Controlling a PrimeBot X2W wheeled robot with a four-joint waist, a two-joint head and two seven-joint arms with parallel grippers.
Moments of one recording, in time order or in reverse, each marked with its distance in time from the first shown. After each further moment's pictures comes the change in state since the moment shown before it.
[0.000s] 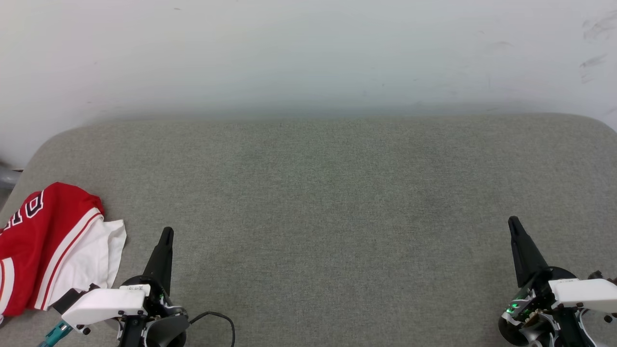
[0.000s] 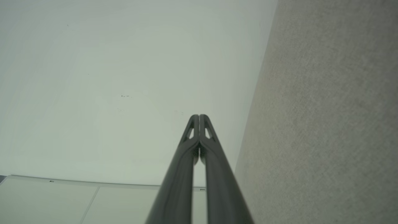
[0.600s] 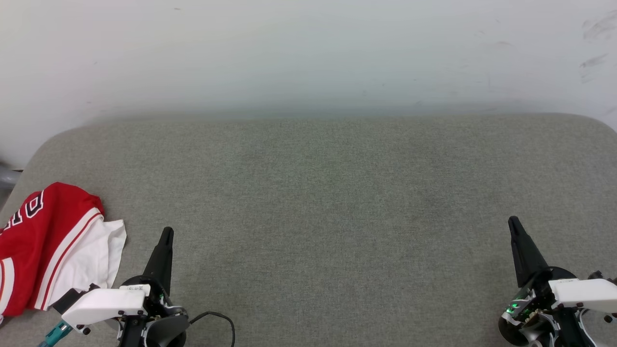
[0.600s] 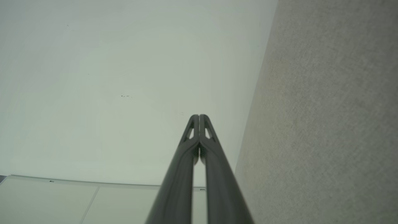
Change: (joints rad) left arm 0.000 0.000 0.000 0.000 0.000 0.000 0.000; right arm 0.000 0.000 0.000 0.000 0.000 0.000 0.000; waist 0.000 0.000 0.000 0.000
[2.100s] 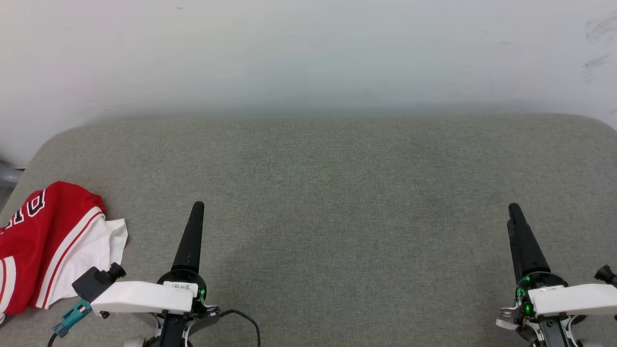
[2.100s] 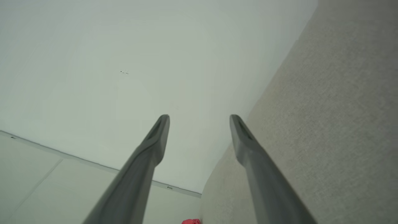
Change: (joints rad) left arm 0.046 -0.001 -0.169 -0.186 0.257 0.002 -0.157; right arm 0.074 -0.026 0.108 -0.169 -0.234 0.000 -0.158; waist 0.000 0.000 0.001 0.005
